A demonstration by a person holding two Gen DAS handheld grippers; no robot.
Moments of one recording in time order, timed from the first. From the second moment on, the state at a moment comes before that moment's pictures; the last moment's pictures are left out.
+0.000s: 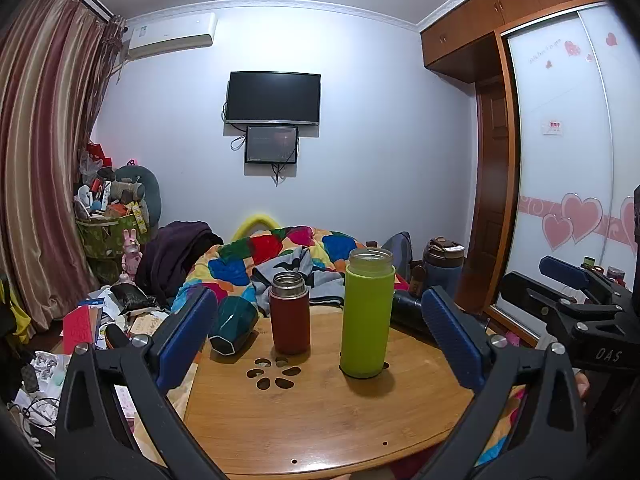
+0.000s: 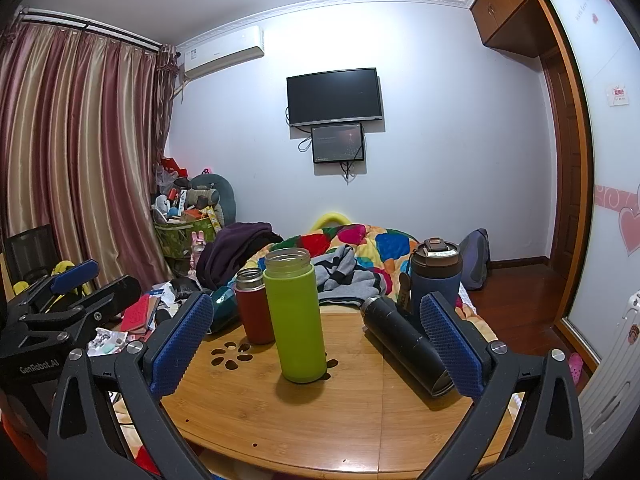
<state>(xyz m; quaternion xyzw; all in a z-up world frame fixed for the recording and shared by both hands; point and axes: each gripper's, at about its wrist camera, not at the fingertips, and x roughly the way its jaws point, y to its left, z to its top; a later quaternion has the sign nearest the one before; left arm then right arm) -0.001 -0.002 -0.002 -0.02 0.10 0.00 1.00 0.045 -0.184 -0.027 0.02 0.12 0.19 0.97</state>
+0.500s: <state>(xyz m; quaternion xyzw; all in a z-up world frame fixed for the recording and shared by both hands) -0.003 -0.003 -0.001 -0.02 0.10 -0.01 0.99 0.048 -0.185 -0.027 0.02 0.12 0.20 0.97</state>
